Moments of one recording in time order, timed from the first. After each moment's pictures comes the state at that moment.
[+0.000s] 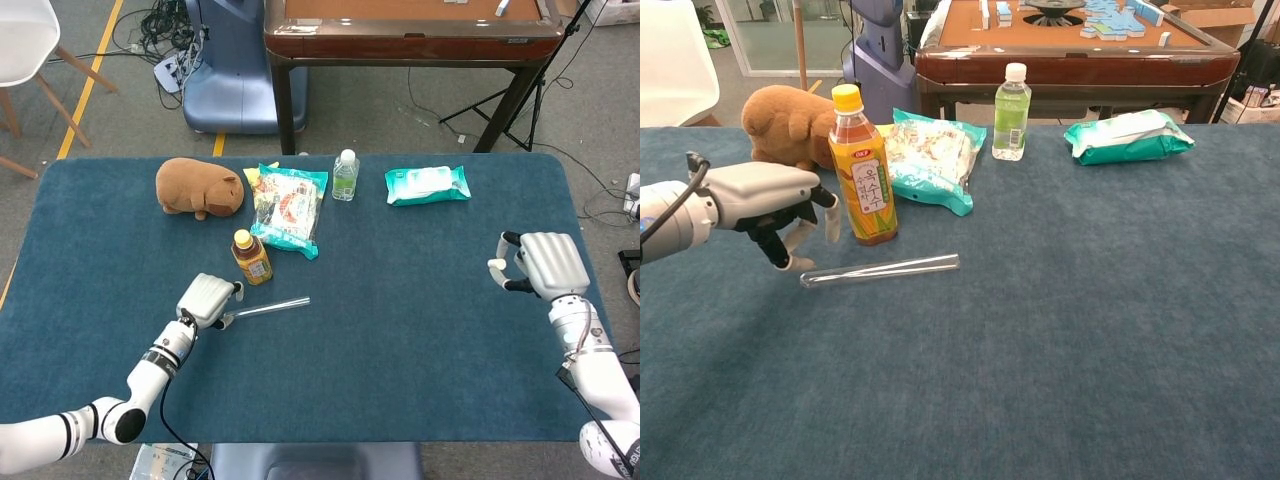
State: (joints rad) left arm -0.72 -1.53 -0.18 -1.46 1.09 0.87 0.48; right arm 0.52 -0.91 0.19 -1.88 -0.98 1.10 -0.26
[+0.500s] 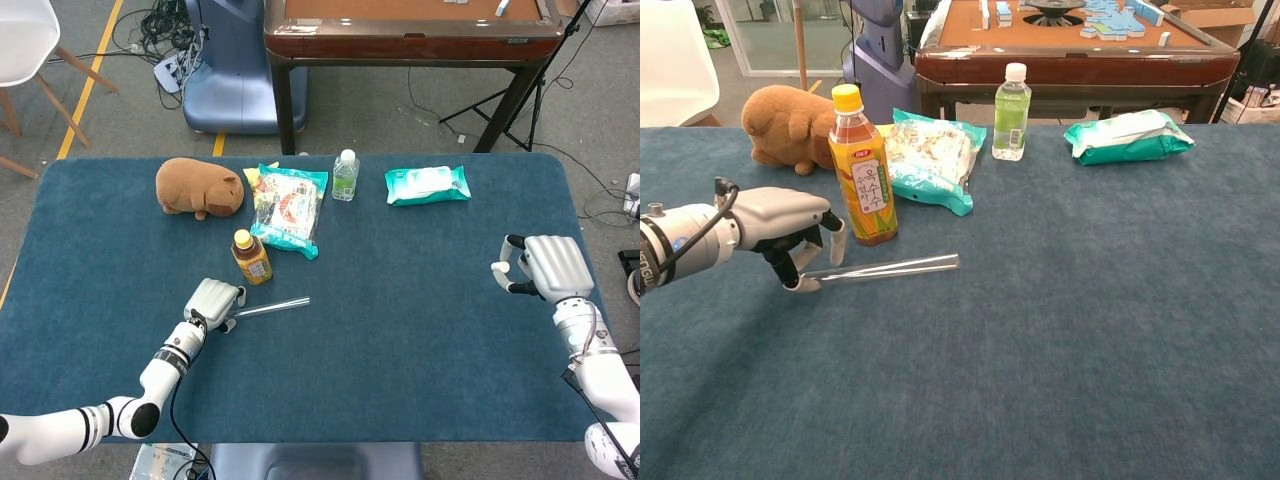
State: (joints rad) left arm -0.77 -1.59 -0.15 -1.40 0.96 0.85 0.55; right arm 0.50 -0.90 0.18 -1.86 -1.00 1.08 -0.22
